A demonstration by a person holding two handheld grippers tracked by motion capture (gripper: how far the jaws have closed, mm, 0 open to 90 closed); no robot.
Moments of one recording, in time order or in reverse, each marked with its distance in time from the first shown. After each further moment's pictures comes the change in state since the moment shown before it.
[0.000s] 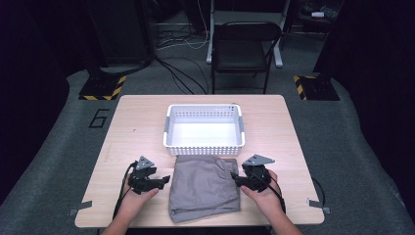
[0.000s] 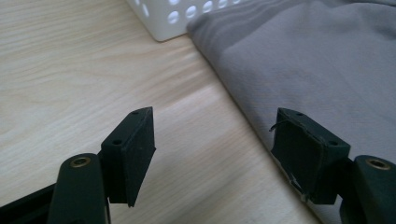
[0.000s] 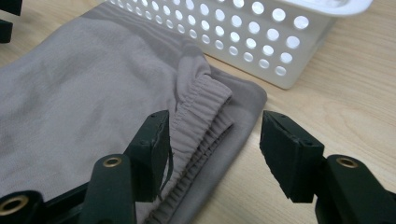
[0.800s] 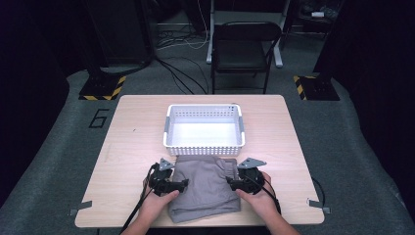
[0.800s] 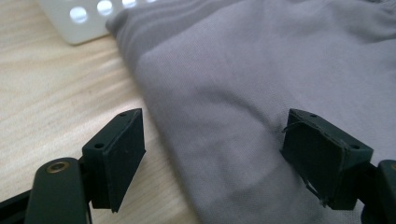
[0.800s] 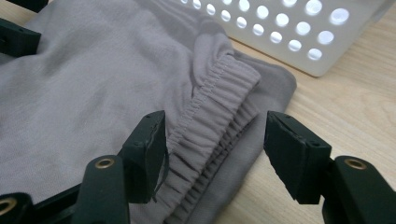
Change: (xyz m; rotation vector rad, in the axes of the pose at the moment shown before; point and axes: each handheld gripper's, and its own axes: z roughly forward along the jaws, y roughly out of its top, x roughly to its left) left arm -0.044 0.012 0.034 0.055 0.015 -0.011; right arm 0.009 -0.008 0.019 0.044 0.017 -0.026
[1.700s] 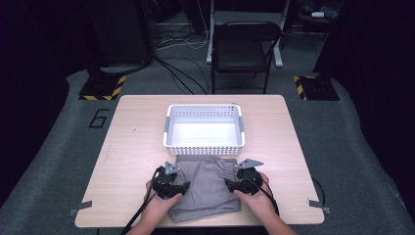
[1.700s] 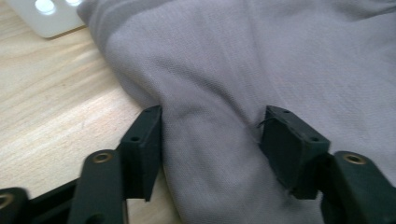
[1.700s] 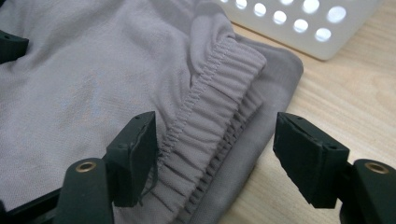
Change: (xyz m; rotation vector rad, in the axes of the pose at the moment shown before) left arm -0.019 -0.002 0.001 0.016 0.011 0.048; right arm 0.003 -0.003 0.010 0.035 -0.025 0.049
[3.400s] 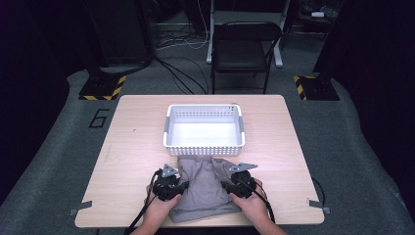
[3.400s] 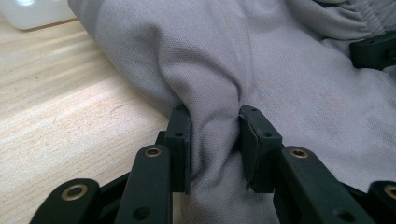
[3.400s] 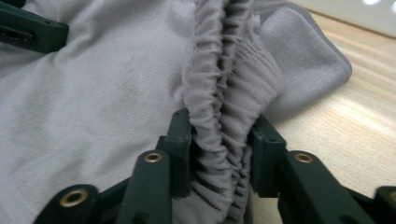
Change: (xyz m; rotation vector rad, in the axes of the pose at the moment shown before) left arm -0.003 -0.009 -0.001 -0.065 -0.069 -0.086; right arm 0.016 -0.004 0.008 0.043 0.092 0.015
